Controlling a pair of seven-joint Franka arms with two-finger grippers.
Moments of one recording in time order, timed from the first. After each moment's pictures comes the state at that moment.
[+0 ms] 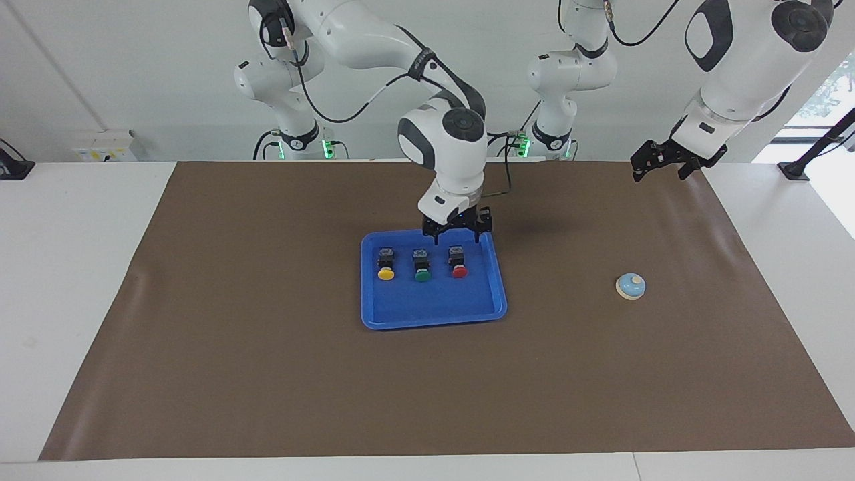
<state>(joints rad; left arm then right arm) 0.02 -0.05 -0.06 -1.70 0.02 1.48 0.01 0.62 0.38 0.04 -1.55 0.02 1.97 0.64</state>
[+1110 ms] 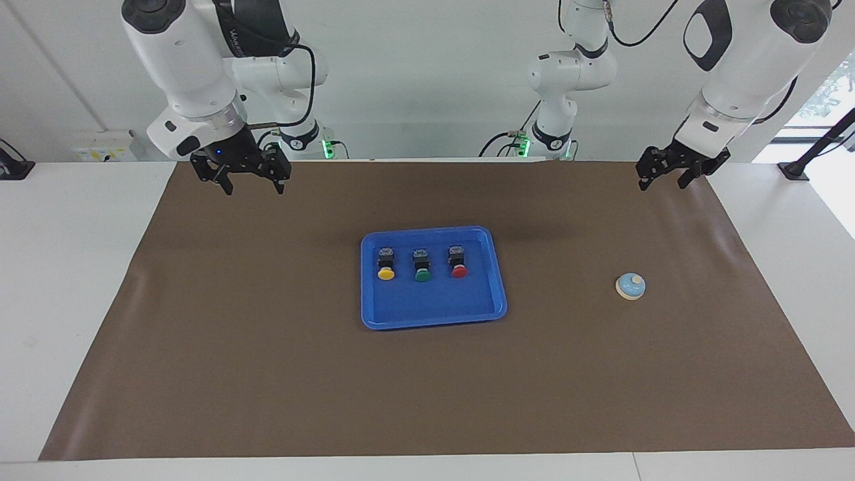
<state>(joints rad) 0.02 -0.05 -0.06 -1.71 0.02 1.58 0.01 0.08 0.01 0.03 -1.64 0.01 1.57 0.13</state>
